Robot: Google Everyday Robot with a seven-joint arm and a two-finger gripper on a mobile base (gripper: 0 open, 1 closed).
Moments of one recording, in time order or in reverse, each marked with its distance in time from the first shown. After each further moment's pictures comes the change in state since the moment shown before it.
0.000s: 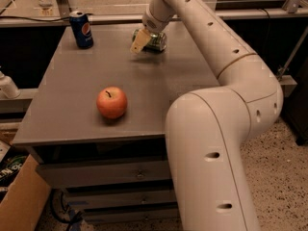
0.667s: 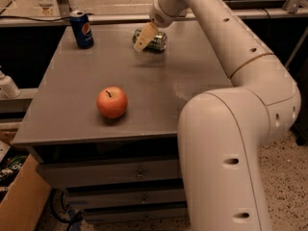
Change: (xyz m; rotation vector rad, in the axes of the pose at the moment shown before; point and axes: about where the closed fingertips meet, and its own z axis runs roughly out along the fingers) arm 0.001 -0.005 -0.033 0.003 -0.055 -0.021
